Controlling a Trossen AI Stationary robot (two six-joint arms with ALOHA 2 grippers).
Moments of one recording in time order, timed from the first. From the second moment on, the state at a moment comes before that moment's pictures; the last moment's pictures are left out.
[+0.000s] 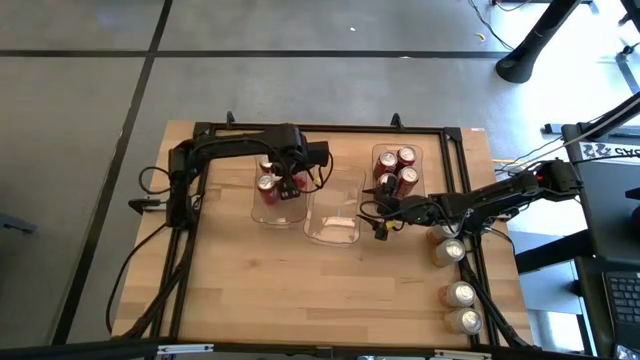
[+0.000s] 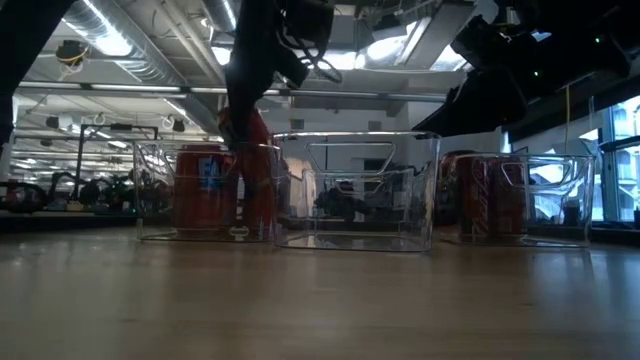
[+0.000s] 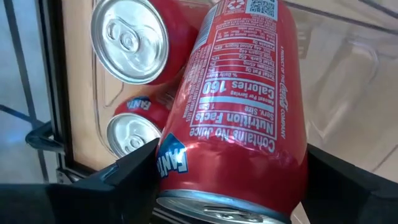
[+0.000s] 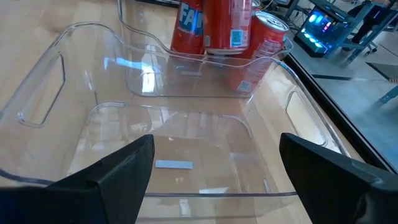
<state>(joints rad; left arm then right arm) 0.23 1.94 1.83 -1.57 -0.27 -0.10 0.15 1.21 0.46 0.31 0.43 -0.08</state>
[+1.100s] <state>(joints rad) 0.26 1.94 1.71 -1.32 -0.21 -0.03 0.15 1.21 0.46 0.30 0.43 -0.08</state>
